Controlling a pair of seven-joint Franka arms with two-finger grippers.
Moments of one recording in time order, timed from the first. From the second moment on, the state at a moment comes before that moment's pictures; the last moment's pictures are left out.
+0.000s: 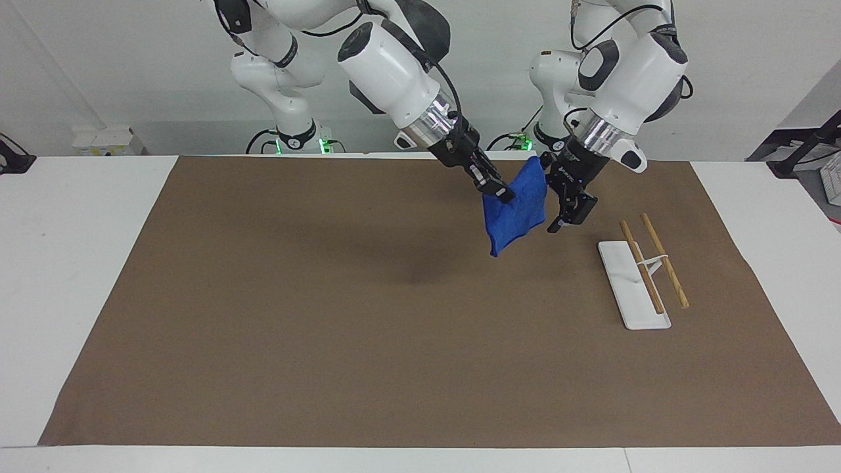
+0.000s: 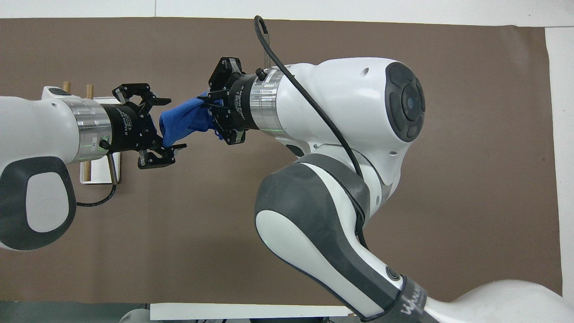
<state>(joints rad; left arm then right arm) -0.34 -0.16 -0.05 -2.09 -0.44 2.28 -1.93 0.08 0.31 0.65 -1.54 0.41 2.44 1.84</state>
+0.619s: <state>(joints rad) -0.34 -0.16 -0.04 -2.10 -0.44 2.30 -1.93 0.08 0.31 0.65 -1.53 0.41 2.44 1.84</state>
